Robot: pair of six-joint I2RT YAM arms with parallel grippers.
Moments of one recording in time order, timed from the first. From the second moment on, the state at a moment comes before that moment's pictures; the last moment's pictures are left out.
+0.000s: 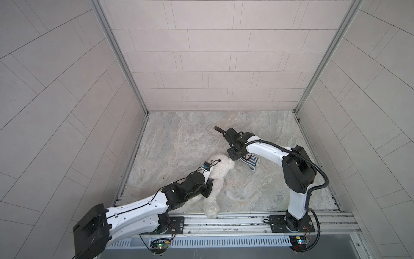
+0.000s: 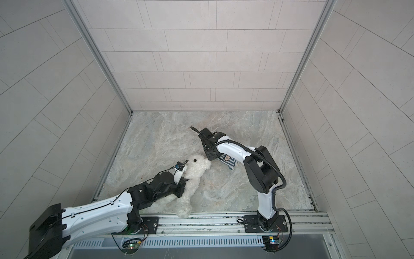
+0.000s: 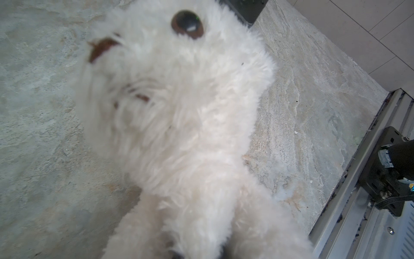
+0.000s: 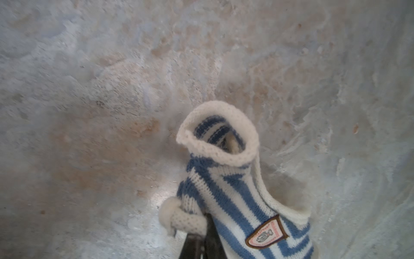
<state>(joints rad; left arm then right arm) -1.01 0.92 0.36 -0.08 -0.14 -0.38 0.64 1.90 1.44 -0.83 0.20 0.25</state>
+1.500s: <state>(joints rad) -1.03 0.70 0.22 -0.01 -0.26 -0.34 0.61 1.86 1.30 -0.86 0.21 0.10</state>
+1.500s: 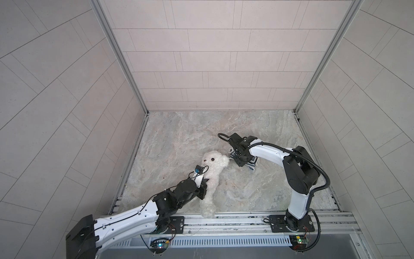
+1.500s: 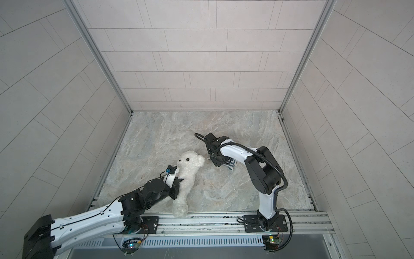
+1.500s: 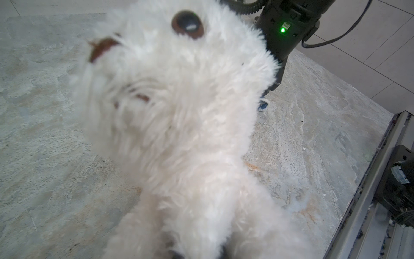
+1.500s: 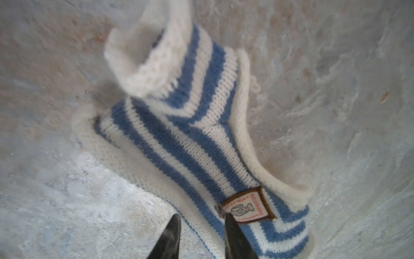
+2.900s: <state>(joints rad) -1.08 0.76 0.26 -0.06 -0.17 -0.27 0.61 1.65 1.23 -0.79 0.05 0.13</state>
